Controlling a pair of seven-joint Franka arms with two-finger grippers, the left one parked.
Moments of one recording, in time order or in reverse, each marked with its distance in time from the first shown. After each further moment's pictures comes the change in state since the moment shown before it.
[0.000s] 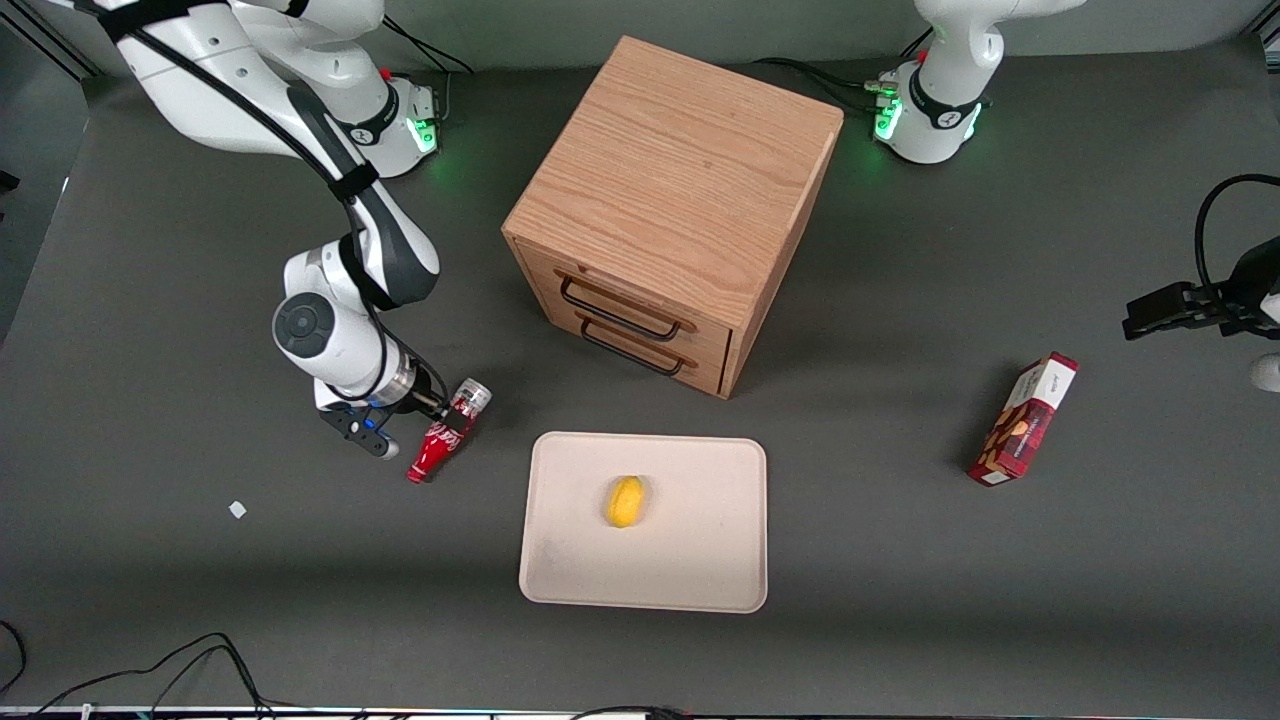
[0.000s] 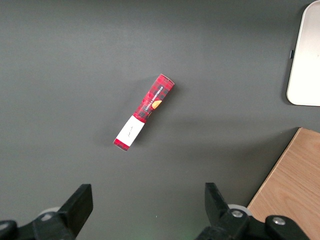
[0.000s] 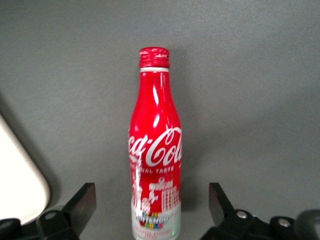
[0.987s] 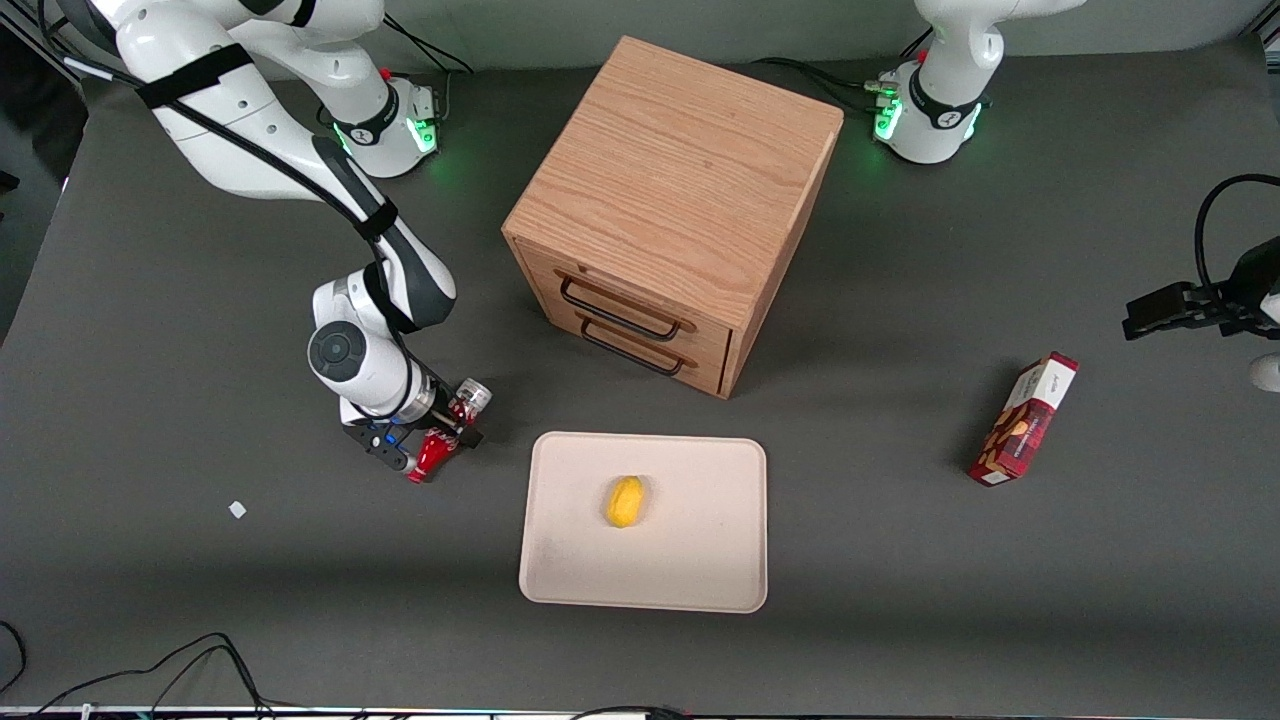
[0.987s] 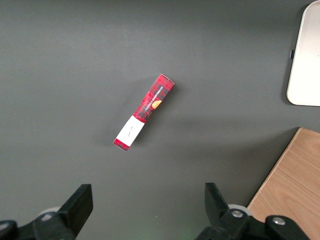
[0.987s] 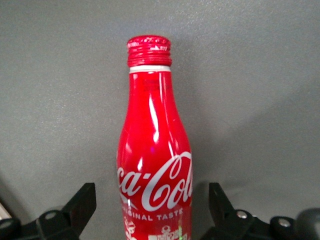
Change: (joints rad) arm 0.000 0.118 -0.001 0.043 -0.029 0.071 0.045
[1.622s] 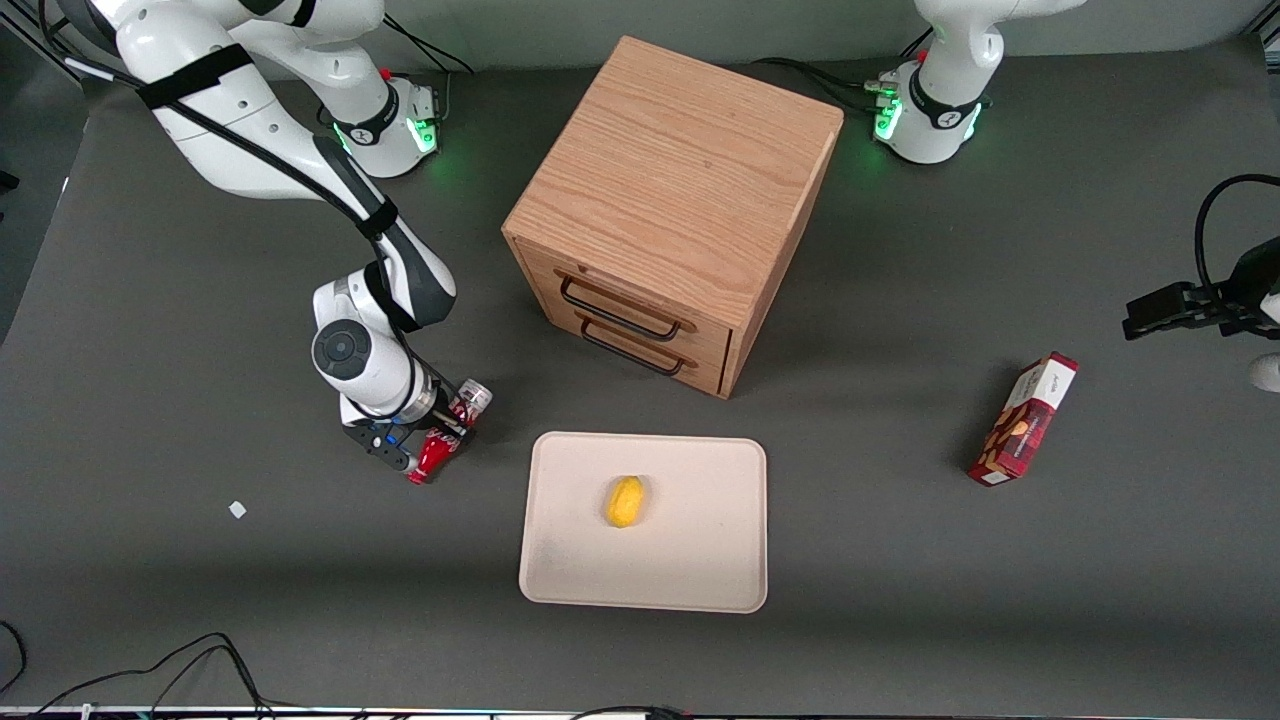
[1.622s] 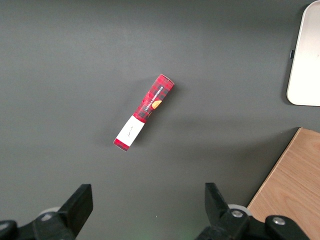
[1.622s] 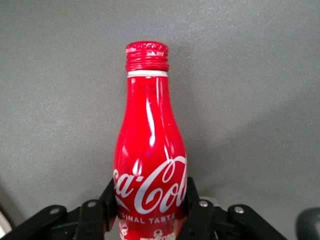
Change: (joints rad) arm 0.000 0.000 0.000 0.002 -0.048 0.000 0.021
